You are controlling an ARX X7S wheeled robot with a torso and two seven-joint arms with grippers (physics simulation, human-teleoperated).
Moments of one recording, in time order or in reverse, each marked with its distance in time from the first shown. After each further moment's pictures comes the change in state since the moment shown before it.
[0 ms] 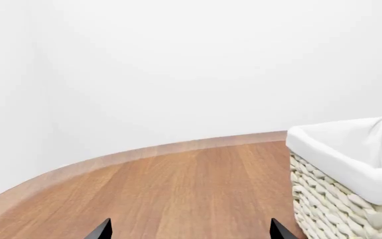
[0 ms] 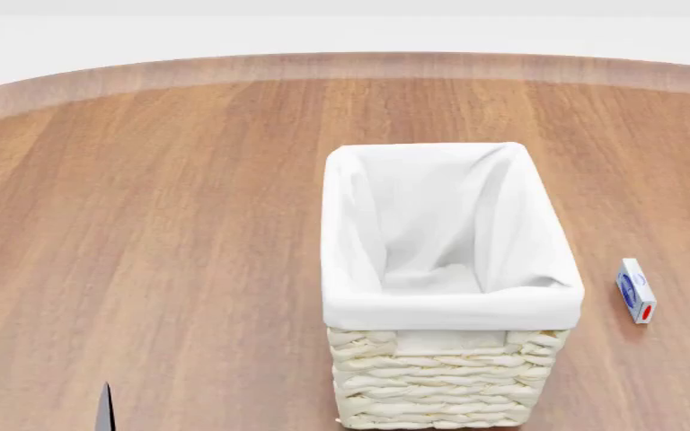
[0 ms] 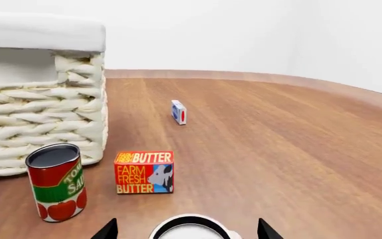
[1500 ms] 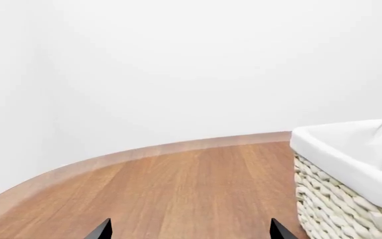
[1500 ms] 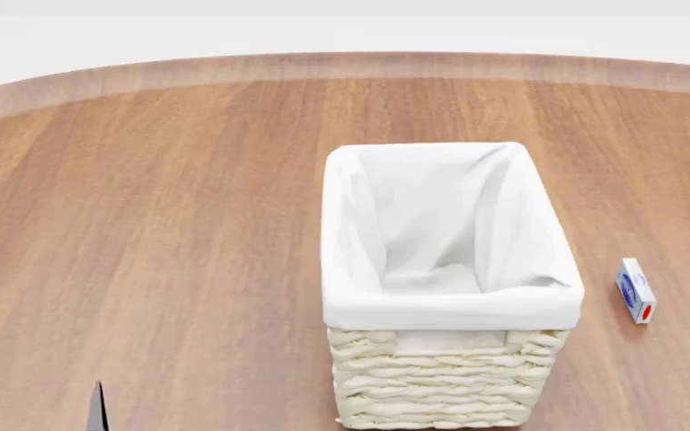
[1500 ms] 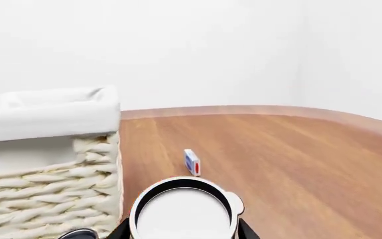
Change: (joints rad) left arm -0.004 -0.029 0.004 0.012 -0.035 -0.008 -0.028; right arm -0.031 0.064 -0.040 -0.413 0.068 0.275 0.121
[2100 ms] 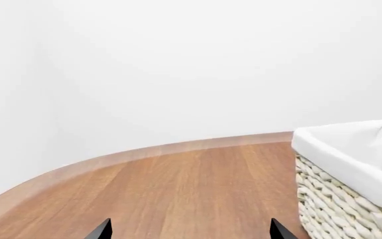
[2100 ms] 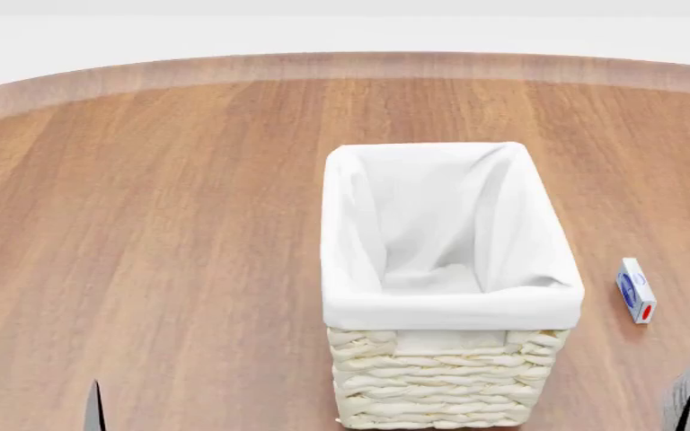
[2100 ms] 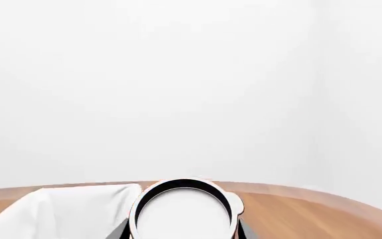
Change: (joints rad) left arm 0.001 -0.011 0.003 0.004 -0.009 0.002 -0.011; right arm 0.040 0.193 0.045 -0.560 0.077 0.389 0.186
